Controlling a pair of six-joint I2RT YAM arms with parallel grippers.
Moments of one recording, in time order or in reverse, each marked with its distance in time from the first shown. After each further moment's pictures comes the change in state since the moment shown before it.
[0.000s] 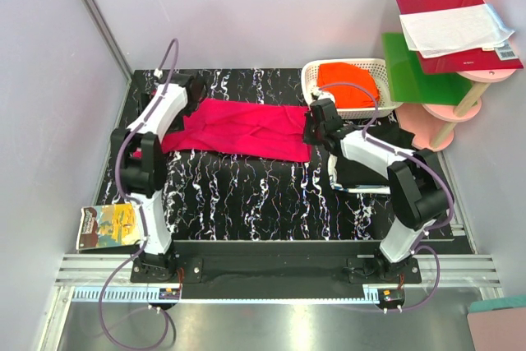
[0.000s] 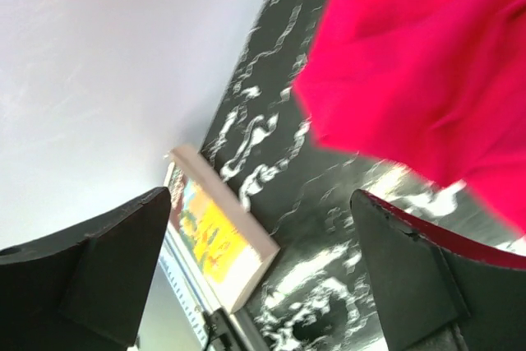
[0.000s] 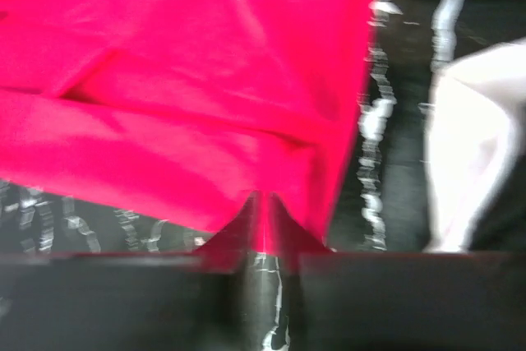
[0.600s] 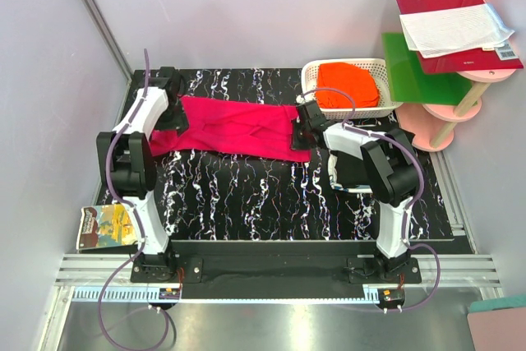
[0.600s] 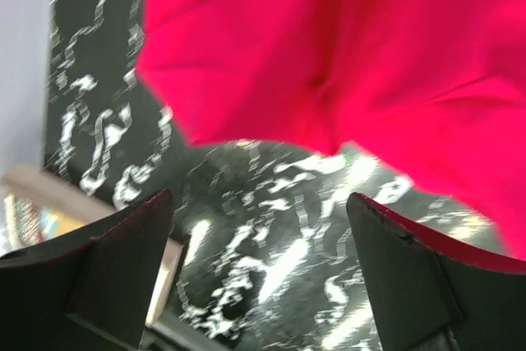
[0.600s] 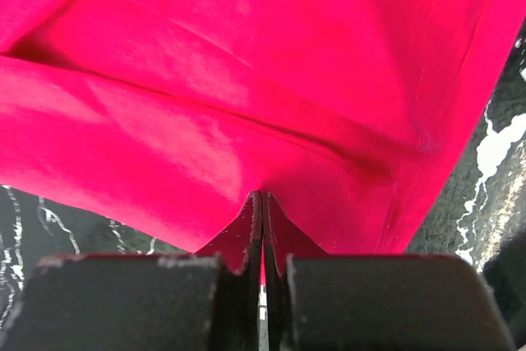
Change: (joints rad) left arm 0.145 -0.111 -0.154 0.256 0.534 0.159; right arm 0.022 0.254 0.164 -0.060 -0.169 -0.013
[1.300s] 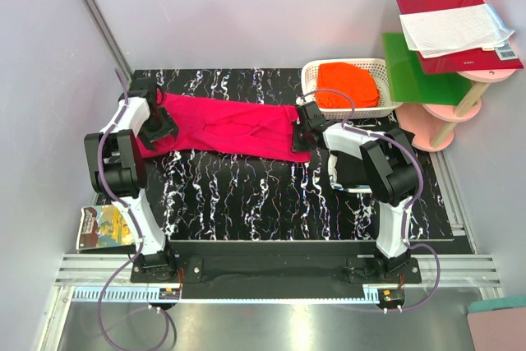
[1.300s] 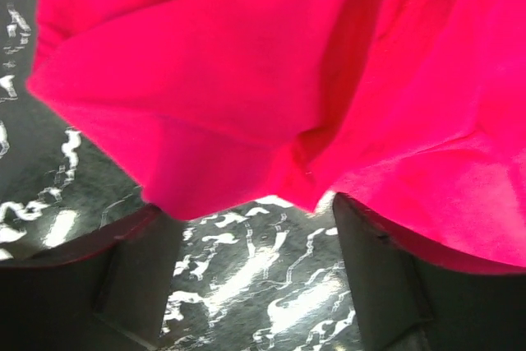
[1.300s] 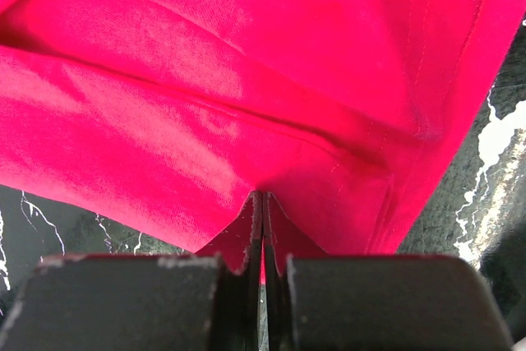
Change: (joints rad) left arm 0.169 0.002 -0.141 0.198 0.316 -0.101; right arm 0.000 0.011 0.000 -0.032 -0.002 -0.008
